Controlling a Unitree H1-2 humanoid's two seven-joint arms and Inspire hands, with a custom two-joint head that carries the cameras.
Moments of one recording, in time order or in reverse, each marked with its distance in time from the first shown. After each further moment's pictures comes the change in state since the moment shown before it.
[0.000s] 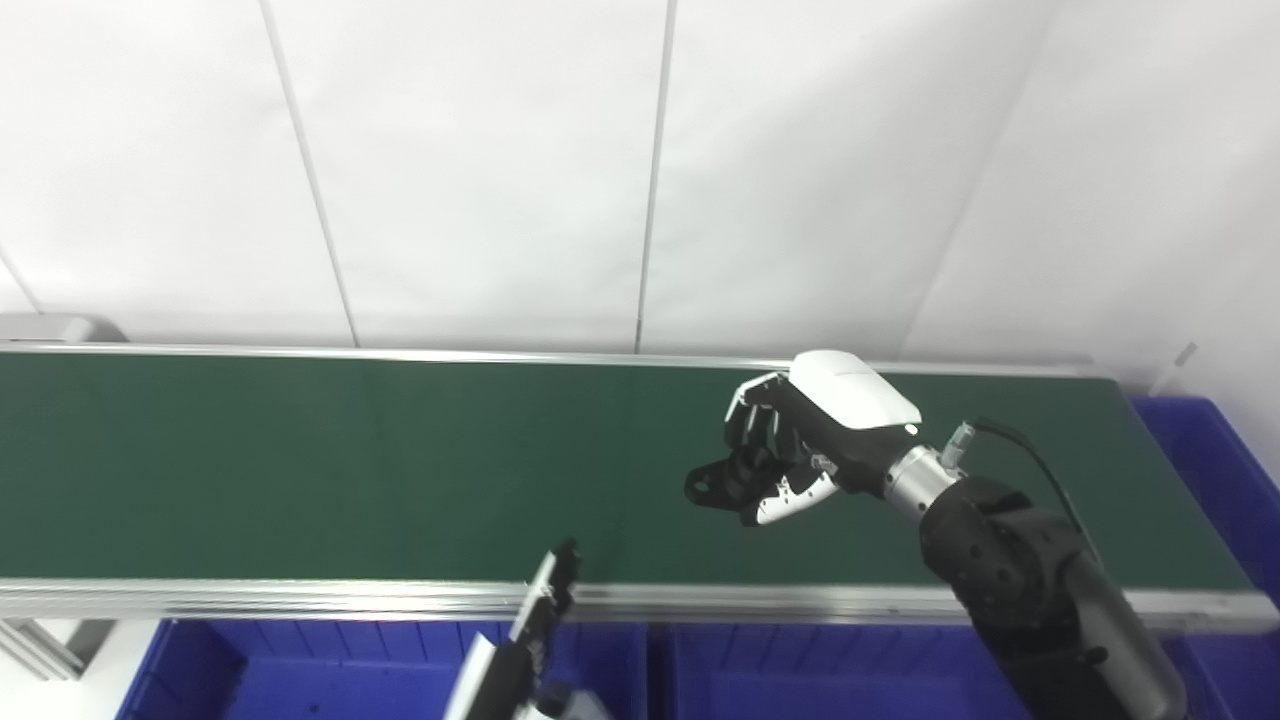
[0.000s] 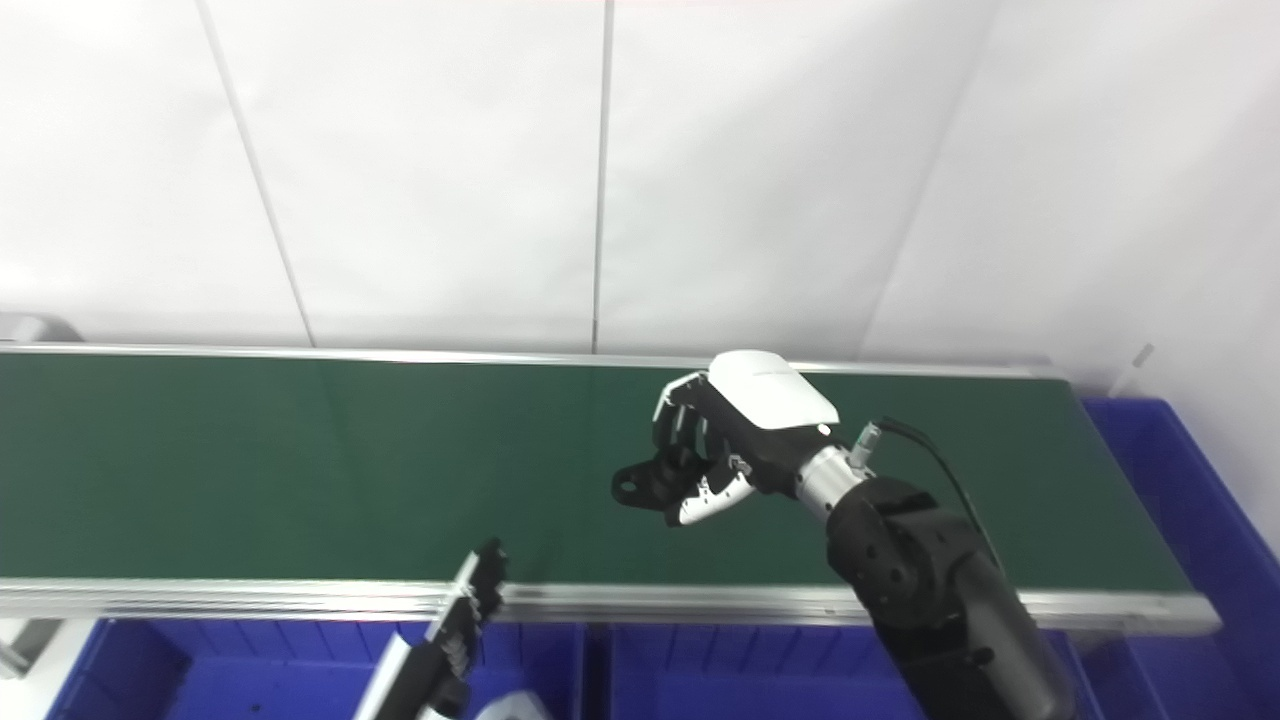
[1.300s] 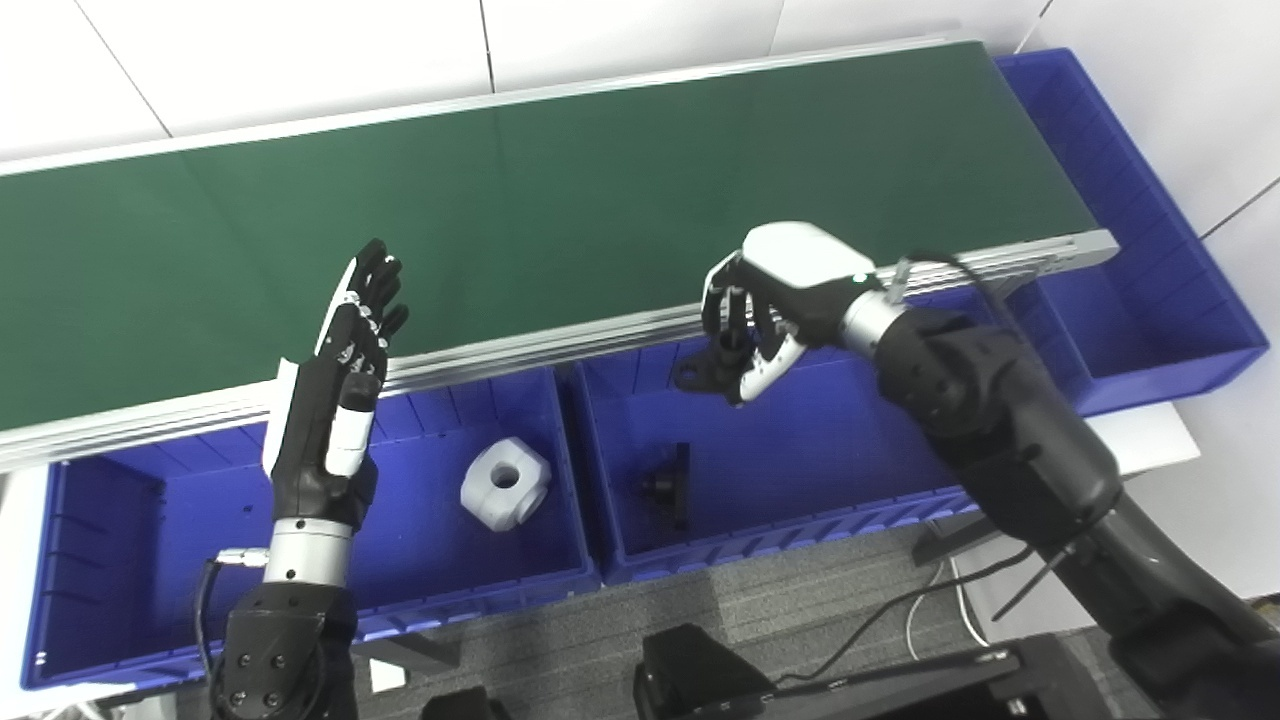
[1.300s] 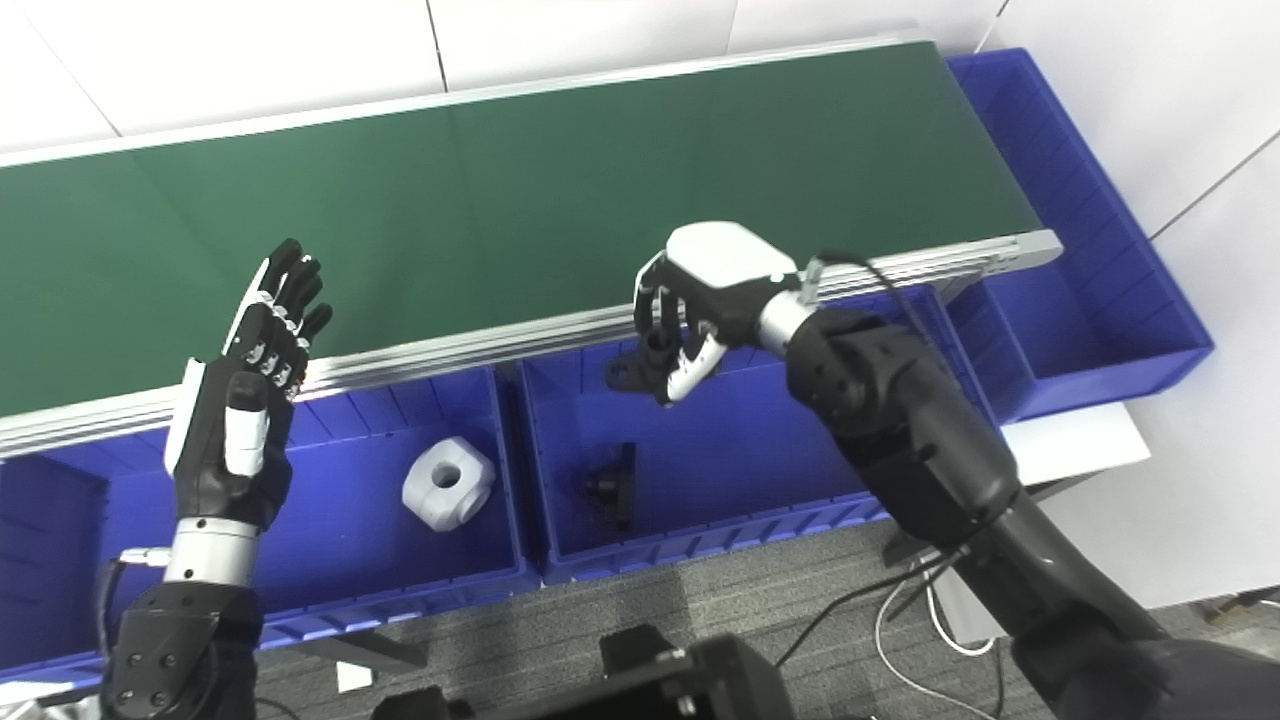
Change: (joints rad) left arm -0.065 0.029 0.095 -0.201 -0.114 0.255 -0.054; right arm 0.284 -0.057 0.042 0.110 -0.142 -0.030 0.017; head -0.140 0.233
